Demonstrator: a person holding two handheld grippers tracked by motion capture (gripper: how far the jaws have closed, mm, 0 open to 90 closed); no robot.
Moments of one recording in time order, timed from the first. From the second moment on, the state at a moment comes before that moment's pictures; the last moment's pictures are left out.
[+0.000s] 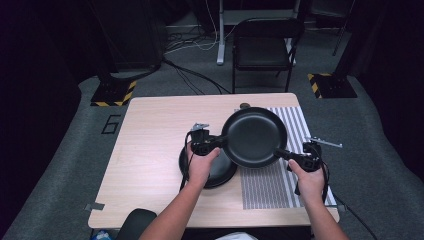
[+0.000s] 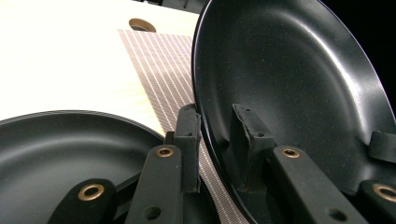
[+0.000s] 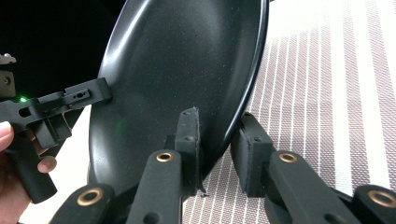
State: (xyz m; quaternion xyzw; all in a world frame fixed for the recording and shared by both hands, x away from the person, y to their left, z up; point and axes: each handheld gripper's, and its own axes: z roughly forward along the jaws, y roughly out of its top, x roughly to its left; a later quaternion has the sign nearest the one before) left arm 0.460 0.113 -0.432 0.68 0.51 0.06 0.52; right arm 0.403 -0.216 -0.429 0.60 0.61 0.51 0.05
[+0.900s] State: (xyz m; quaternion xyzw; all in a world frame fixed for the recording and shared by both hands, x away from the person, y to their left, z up) left arm 0.469 0.082 -0.433 0.69 0.49 0.04 0.53; right arm 0.388 -0.241 -0.432 0.63 0.59 0.51 0.06
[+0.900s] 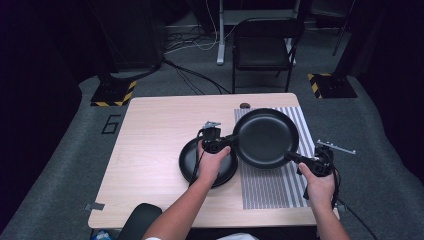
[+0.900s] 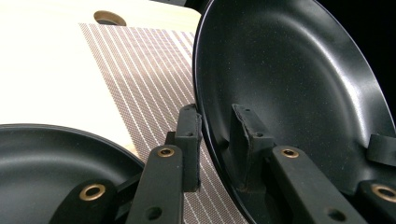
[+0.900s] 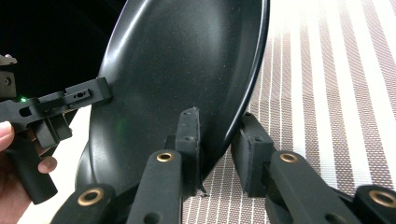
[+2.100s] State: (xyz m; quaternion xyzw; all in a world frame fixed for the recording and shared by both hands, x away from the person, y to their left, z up) left arm 0.477 0.061 -0.448 0.70 0.49 0.02 0.52; right arm 0.383 -0.258 -0.441 0.64 0.57 0.50 0.07
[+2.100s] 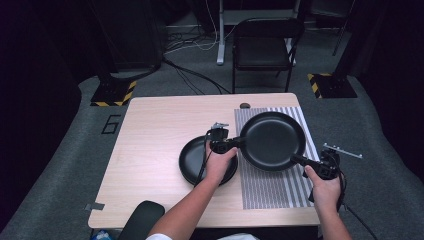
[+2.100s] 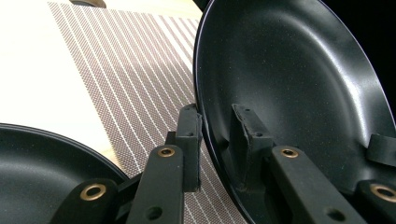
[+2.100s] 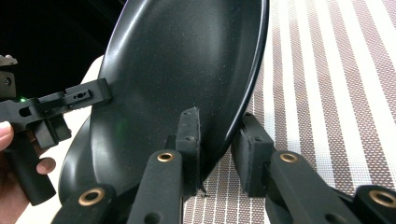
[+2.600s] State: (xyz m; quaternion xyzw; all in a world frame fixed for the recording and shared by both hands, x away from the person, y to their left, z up) left arm 0.484 0.057 -0.460 0.70 0.50 0.01 0.51; right arm 0.388 -0.261 -0.451 0.65 0.58 0.49 0.06
